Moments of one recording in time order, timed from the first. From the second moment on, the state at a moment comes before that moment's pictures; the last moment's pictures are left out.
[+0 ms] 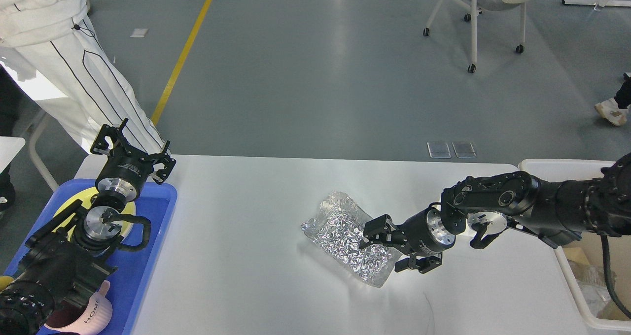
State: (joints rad) left arm -0.62 0.26 -0.96 -0.52 -0.15 -0.30 -0.22; right arm 1.28 -0.23 -0.78 0.97 -0.05 0.51 0.04
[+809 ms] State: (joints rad) left arm -0.62 0.26 -0.96 -0.52 -0.16 -0.30 -0.22; right arm 1.18 -0.21 -0.73 0.86 -0.05 0.37 0.05
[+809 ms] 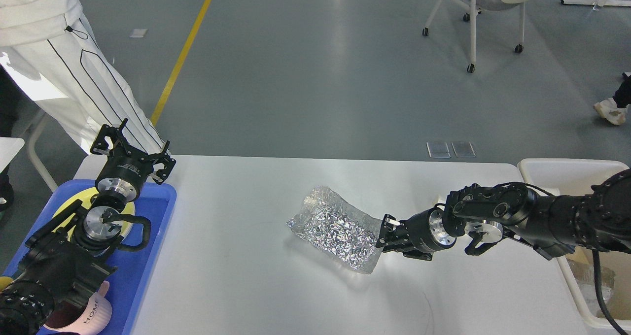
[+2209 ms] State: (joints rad) left arm -0.62 0.26 -0.96 -0.52 -0.16 -0.30 -0.22; right arm 2.16 -0.52 -1.01 1.52 -0.06 0.56 0.04
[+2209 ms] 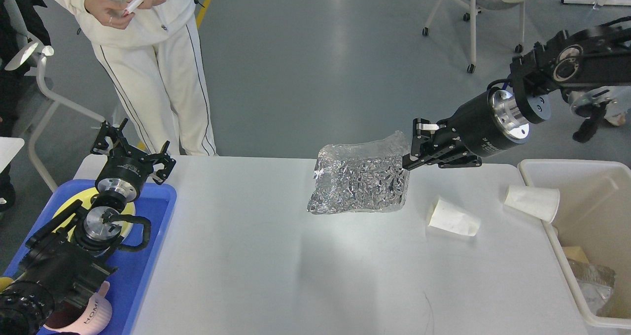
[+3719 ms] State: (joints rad) left arm -0.62 0.26 -0.96 -0.52 -0.15 -0.30 -0.22; right arm 0.94 -0.74 -0.66 0.08 -0.01 0.24 0.05
